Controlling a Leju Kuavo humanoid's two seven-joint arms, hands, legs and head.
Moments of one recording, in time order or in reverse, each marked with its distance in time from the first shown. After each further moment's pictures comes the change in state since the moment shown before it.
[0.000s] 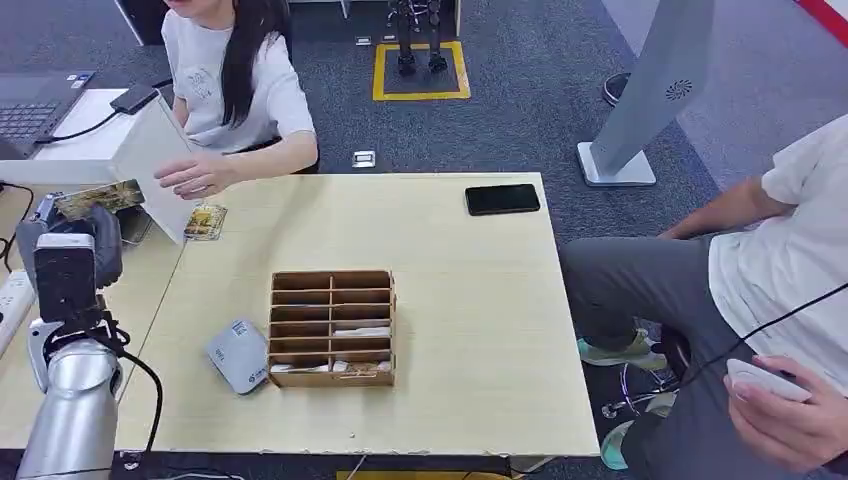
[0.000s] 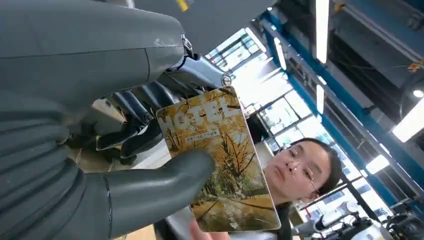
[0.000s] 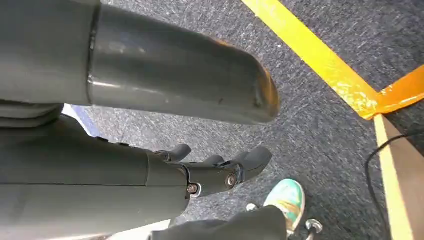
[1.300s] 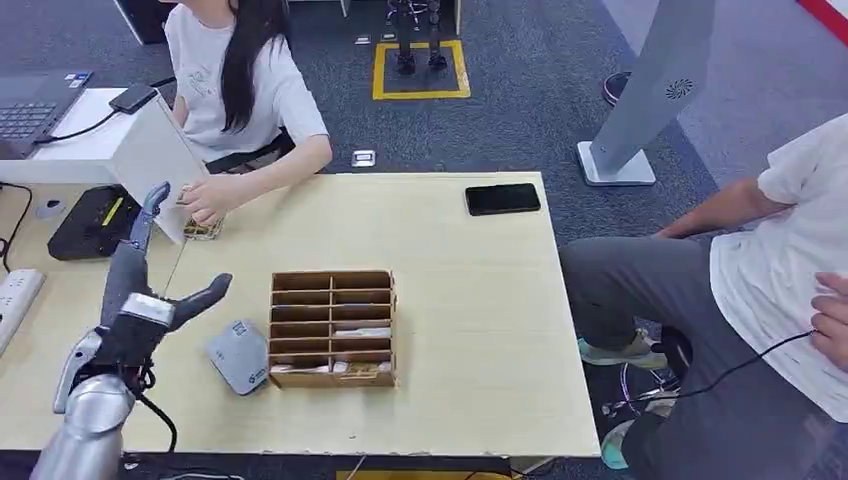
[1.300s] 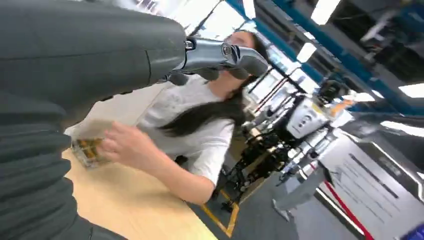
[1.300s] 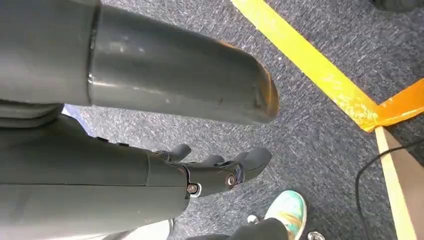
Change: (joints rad) left arm 0.184 0.056 -0.158 -0.203 -0.070 -0.282 -0.099; right arm 0.030 0.001 0.002 0.001 -0.036 -0.005 -0.033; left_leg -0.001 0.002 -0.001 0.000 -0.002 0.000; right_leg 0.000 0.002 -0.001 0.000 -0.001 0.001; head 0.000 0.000
